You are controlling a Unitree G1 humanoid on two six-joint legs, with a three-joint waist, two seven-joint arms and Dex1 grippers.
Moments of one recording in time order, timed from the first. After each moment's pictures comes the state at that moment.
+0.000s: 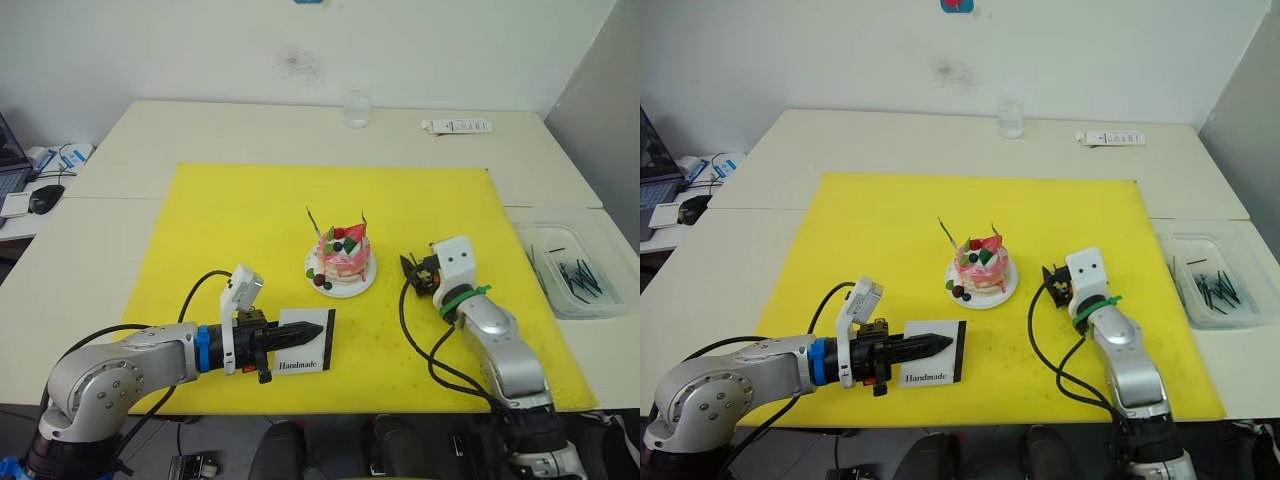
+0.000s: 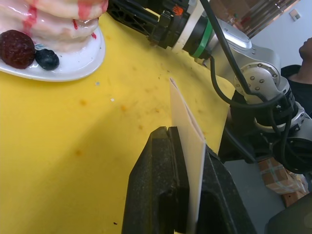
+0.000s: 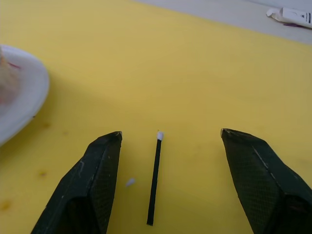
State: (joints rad) left arm -0.09 0.70 0.14 -0.51 -1.14 1.10 -0.62; right arm -0.22 -0.21 0.06 -0.19 0.02 0.46 0.21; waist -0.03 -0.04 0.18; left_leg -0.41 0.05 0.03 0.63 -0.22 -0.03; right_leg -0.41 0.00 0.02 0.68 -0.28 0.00
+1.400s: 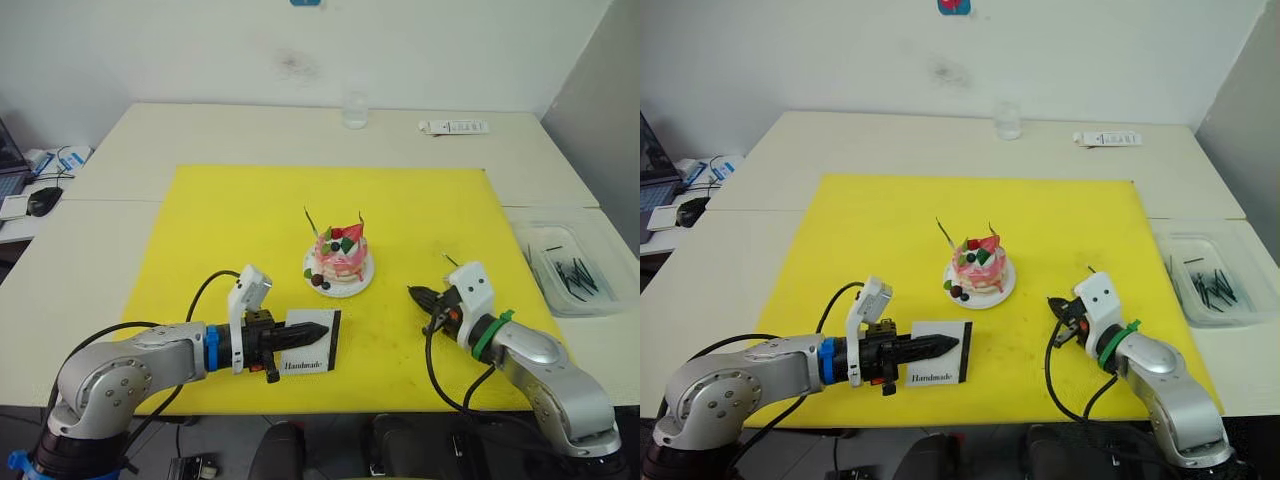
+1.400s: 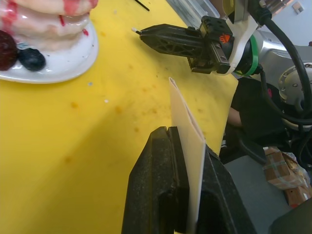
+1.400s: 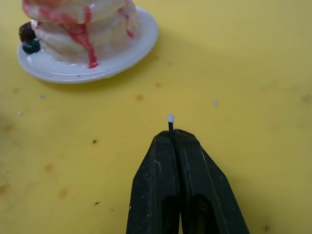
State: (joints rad) left arm -0.12 0.69 0.09 -0.52 -1.14 1.11 -0.58; right arm -0.02 -0.43 0.02 -0.57 0.29 0.75 0.50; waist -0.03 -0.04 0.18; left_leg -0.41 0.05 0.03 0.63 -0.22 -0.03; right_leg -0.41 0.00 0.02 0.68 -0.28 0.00
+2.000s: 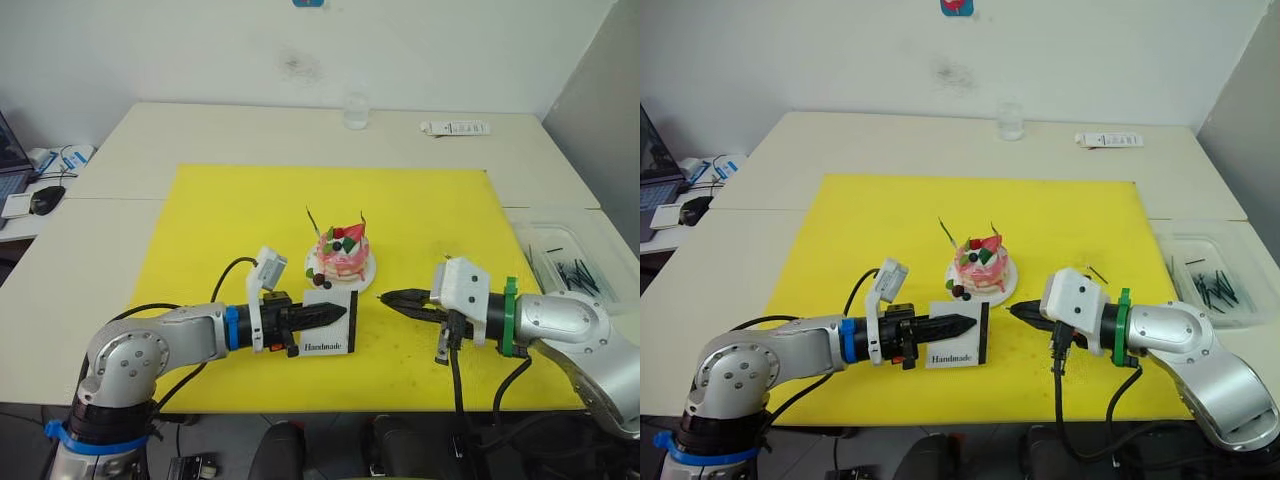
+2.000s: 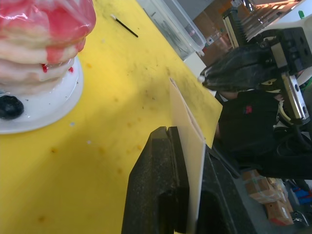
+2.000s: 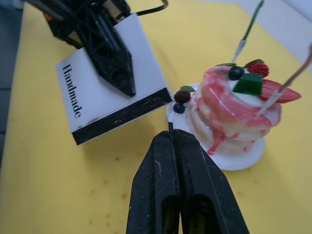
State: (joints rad) left arm -0.27 0.59 0.08 -0.42 -1.29 1.19 -0.42; right arm -0.25 -0.79 0.15 -0.76 0.35 0.66 0.83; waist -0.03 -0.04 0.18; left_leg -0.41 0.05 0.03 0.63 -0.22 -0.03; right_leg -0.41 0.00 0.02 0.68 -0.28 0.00
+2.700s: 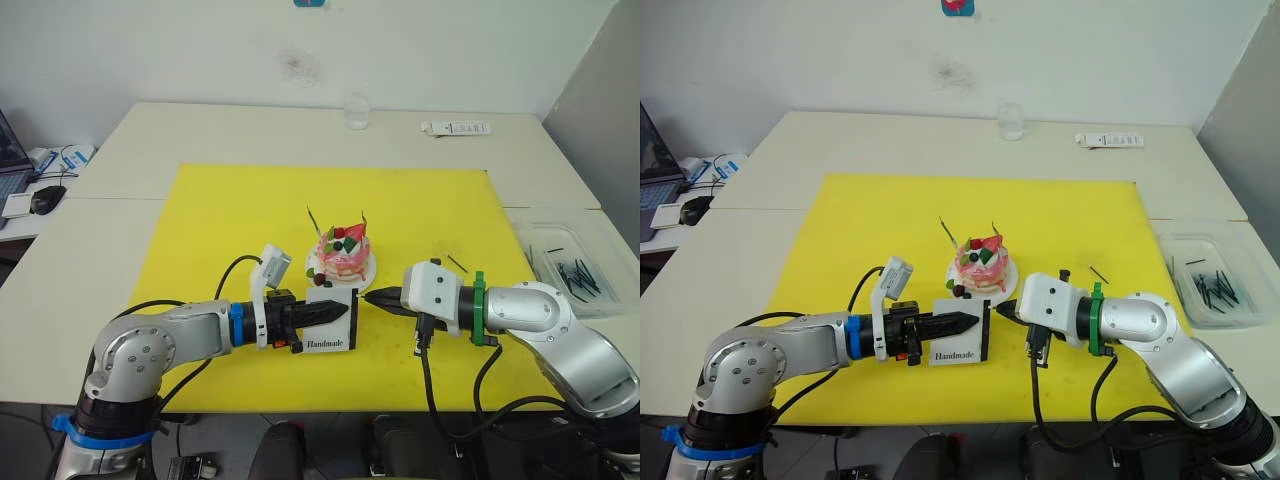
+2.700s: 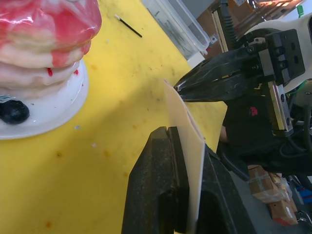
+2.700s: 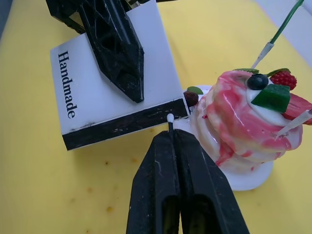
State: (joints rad) left arm -0.28 0.57 0.07 -0.41 -1.24 1.19 -0.42; right arm -0.34 -0.74 0.30 -0.65 0.21 0.57 0.82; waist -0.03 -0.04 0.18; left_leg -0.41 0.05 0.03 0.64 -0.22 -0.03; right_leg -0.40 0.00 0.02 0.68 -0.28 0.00
